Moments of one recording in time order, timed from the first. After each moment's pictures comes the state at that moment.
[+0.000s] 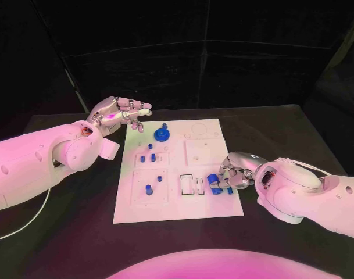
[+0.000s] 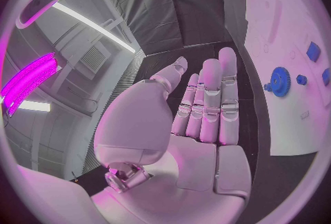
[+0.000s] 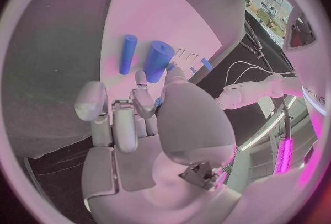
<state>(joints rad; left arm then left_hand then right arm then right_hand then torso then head) 1.18 -0.78 -0.04 1.34 -0.18 -0.07 0.36 1.26 -0.07 0.34 -0.10 0.05 1.01 0.19 0.09 0.07 1.09 0.12 0.19 0.08 1.20 0.03 0.90 0.53 0.18 1.20 0.12 0.56 0.64 0.98 -1.03 -0.05 1.86 -1.48 -0.30 -0.55 1.29 -0.07 -0.20 0.29 0.33 0.98 0.12 0.29 0.15 1.31 0.03 1.28 1.09 1.47 -0.04 1.50 1.31 0.12 1.27 0.08 1.31 1.03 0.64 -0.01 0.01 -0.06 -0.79</state>
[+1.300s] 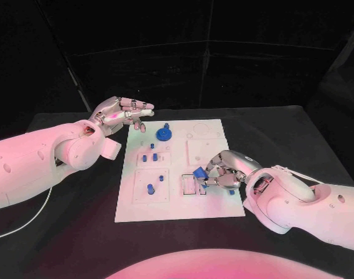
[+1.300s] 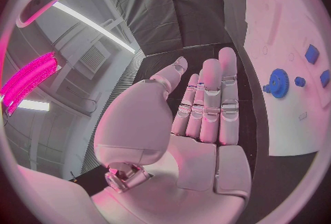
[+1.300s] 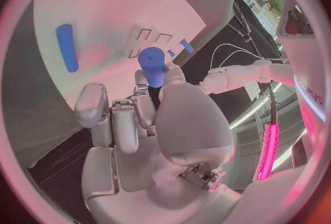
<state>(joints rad) 1.18 -0.79 -0.04 1.34 -0.18 -0.06 0.34 1.26 -0.07 0.33 -0.10 0.05 1.00 0.19 0.09 0.07 1.08 0.12 0.20 0.08 1.20 0.03 0.91 0.53 0.18 1.20 0.12 0.56 0.64 0.95 -0.97 -0.05 1.90 -1.45 -0.54 -0.46 1.34 0.01 -0.19 0.28 0.48 1.04 0.09 0.33 0.17 1.38 0.01 1.35 1.23 1.47 -0.05 1.52 1.31 0.11 1.30 0.05 1.34 1.08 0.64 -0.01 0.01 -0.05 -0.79</state>
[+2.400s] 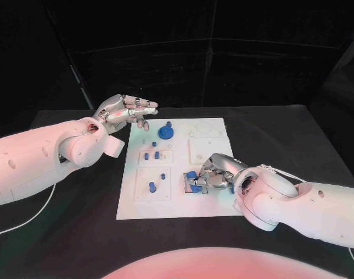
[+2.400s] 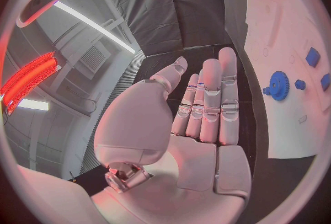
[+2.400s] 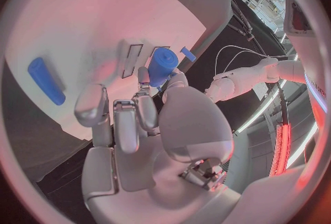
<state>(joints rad) 1.18 -0.78 -0.04 1.35 -0.18 -0.05 0.34 1.26 -0.07 0.33 -0.09 0.05 1.00 0.19 0.09 0.07 1.08 0.12 0.20 0.08 1.20 0.03 0.91 0.53 0.18 1.20 0.12 0.56 0.63 0.95 -0.87 -0.05 1.84 -1.39 -0.46 -0.55 1.23 0.05 -0.26 0.29 0.44 1.09 0.06 0.35 0.23 1.39 0.00 1.33 1.23 1.46 -0.06 1.52 1.31 0.11 1.30 0.05 1.34 1.07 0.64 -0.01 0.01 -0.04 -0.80</state>
